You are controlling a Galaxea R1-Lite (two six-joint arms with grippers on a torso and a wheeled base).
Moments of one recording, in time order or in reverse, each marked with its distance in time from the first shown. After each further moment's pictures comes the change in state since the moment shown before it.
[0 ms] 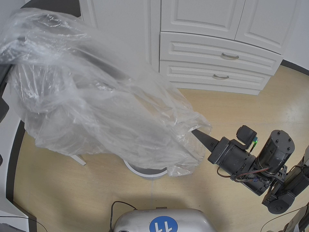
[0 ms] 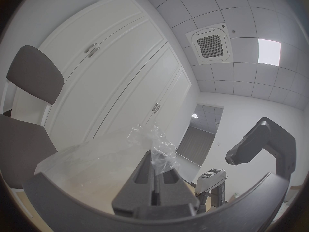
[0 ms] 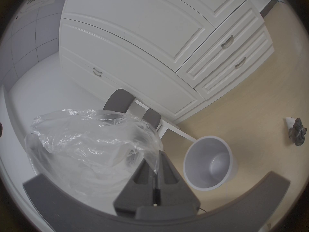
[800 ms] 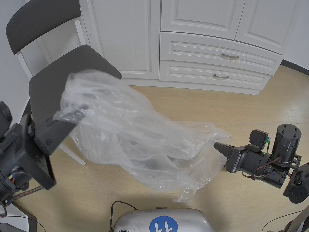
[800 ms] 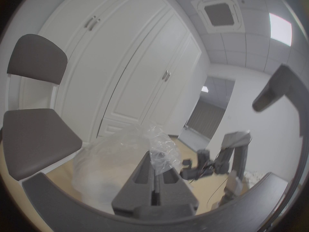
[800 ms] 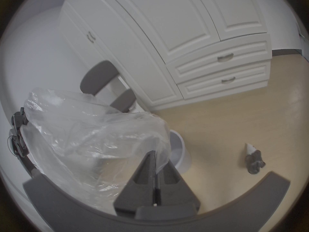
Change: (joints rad) left arm 0.051 0.119 0.086 0.097 0.000 0.066; right arm -0.147 -0.204 0.024 0.467 0.050 -0.319
